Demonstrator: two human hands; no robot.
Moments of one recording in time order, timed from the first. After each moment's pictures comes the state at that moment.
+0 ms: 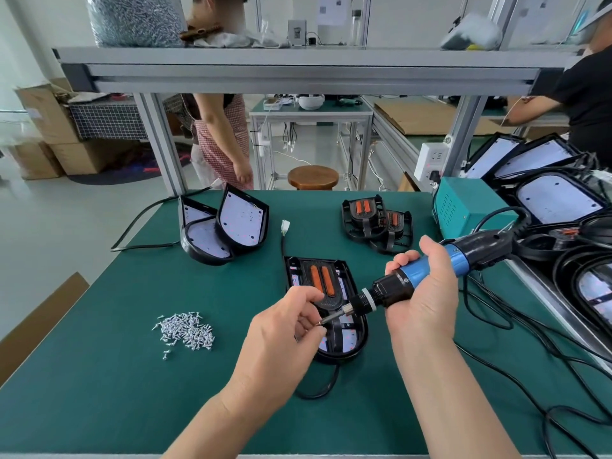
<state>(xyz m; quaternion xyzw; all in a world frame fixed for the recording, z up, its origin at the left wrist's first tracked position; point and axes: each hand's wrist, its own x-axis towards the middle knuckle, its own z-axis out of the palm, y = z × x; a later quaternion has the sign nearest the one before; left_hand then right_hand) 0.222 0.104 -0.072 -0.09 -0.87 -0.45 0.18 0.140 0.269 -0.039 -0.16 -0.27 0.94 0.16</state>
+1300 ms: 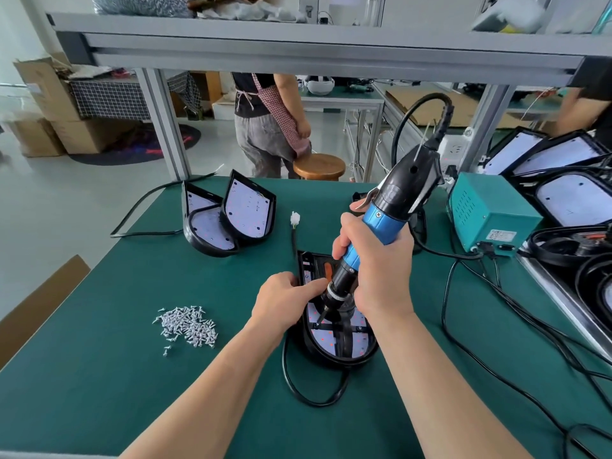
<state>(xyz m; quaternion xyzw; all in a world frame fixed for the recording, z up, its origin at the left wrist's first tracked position) 0.124 0.085 -0.108 0.17 -0.78 -0.60 -0.01 0.118 0.210 -0.029 0.12 -0.53 0.83 0.15</state>
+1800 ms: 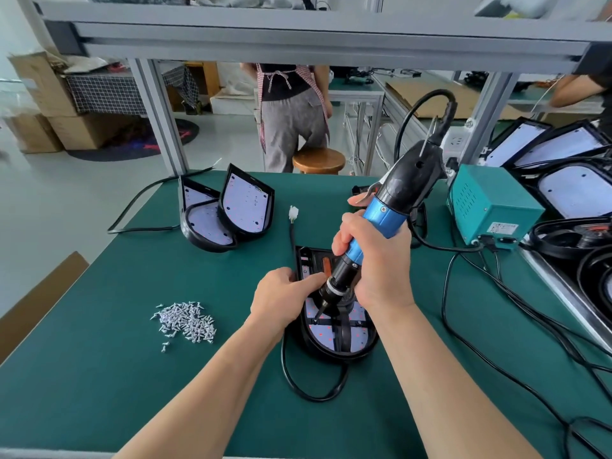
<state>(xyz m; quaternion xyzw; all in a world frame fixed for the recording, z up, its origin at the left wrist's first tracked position) 0.122 0.086 -0.118 0.18 -0.78 -0.60 0.02 0.109 0.215 -0.039 0.14 -0.50 0.85 0.11</state>
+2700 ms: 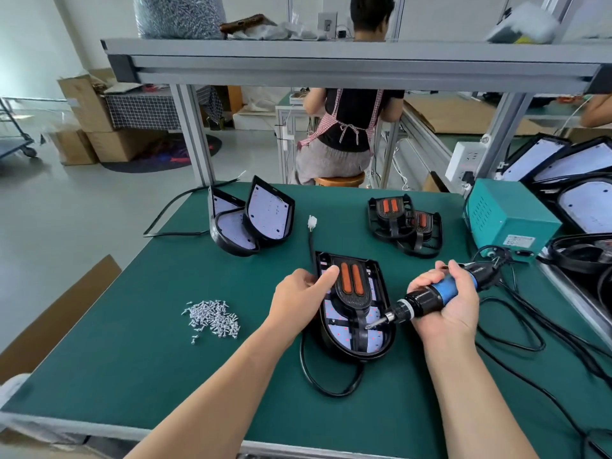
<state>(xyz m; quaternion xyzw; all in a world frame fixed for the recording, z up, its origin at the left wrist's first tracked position) 0.139 0.085 -0.096 0.17 -0.83 -0.53 0.03 0.096 0.295 -0.099 -0.15 -0.17 0.97 0.03</state>
